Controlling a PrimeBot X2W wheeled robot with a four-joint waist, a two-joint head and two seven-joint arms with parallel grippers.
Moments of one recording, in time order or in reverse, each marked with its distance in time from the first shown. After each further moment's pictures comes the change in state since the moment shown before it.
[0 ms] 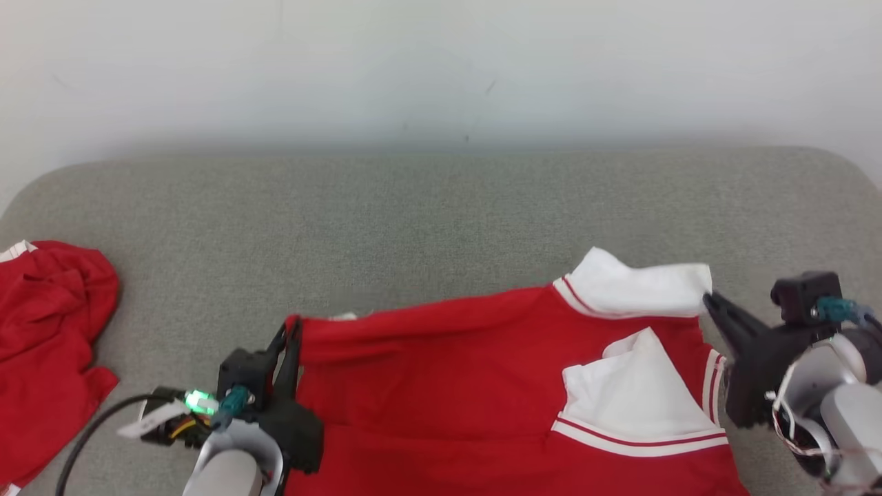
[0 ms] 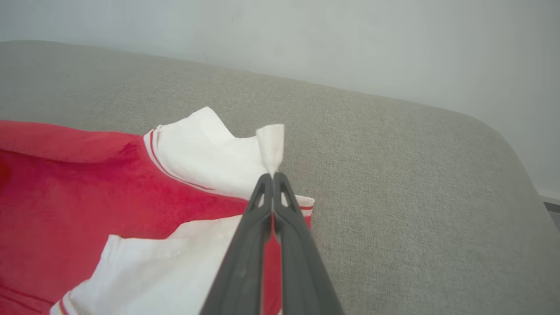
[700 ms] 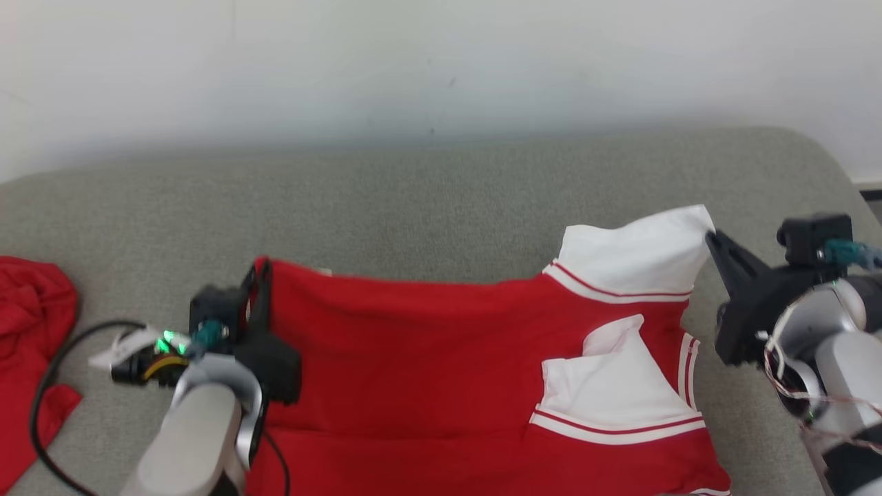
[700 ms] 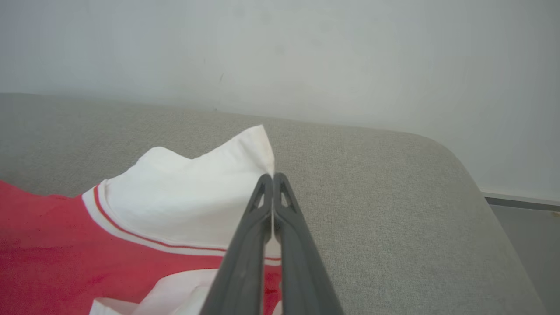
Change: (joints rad) left arm -0.114 -0.005 0.062 0.112 0.013 -0.005 0.000; right arm -0.011 0.088 -0.173 -0.124 -0.112 0.000 0.132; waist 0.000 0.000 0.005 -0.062
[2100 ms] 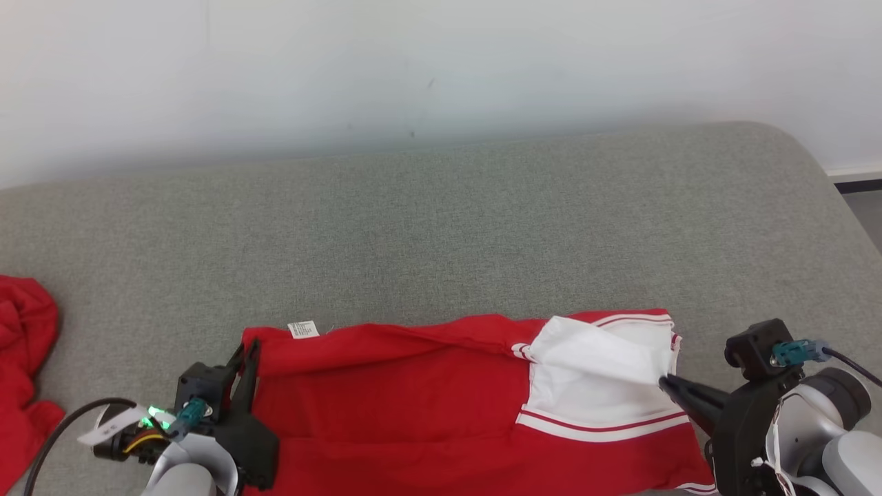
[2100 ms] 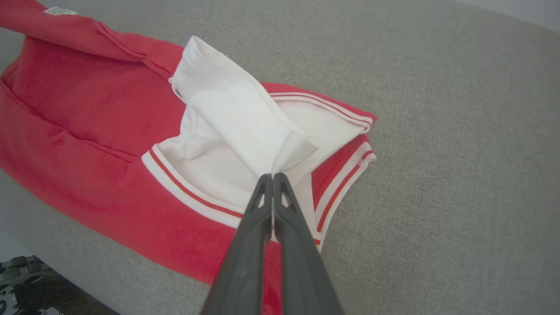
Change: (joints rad) left arm 0.152 0.056 0.037 -0.053 0.067 -0.078 0.000; right arm 0.190 -0.257 0.314 -0.263 0.288 0.000 0.157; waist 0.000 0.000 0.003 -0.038
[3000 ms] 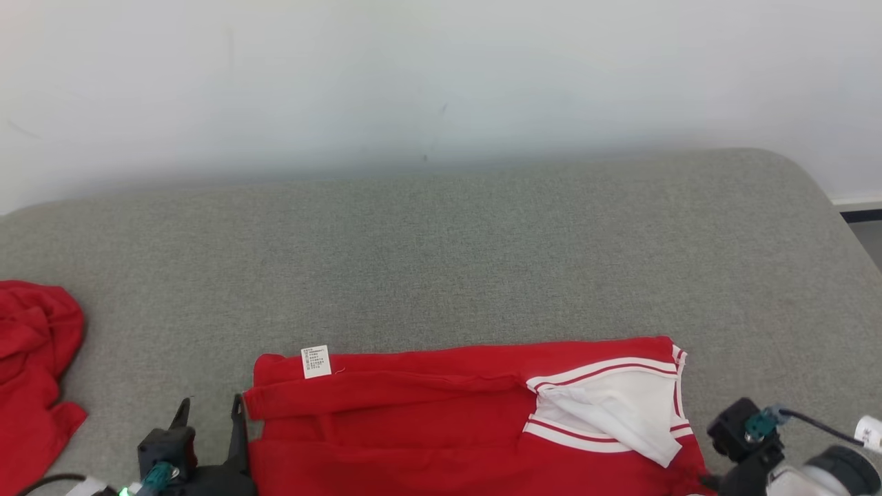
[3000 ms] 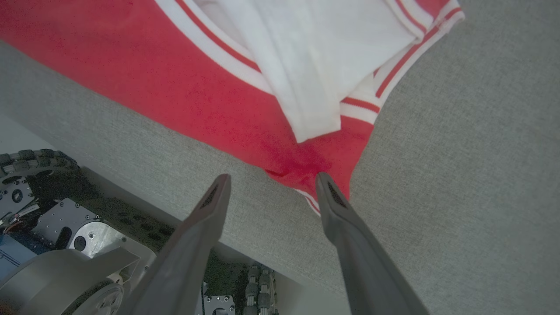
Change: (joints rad) left arm 0.172 -0.060 0.170 -0.068 -0.030 0.080 0.000; right arm 0.138 -0.058 0.027 -0.080 -0.013 0.000 0.235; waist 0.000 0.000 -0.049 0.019
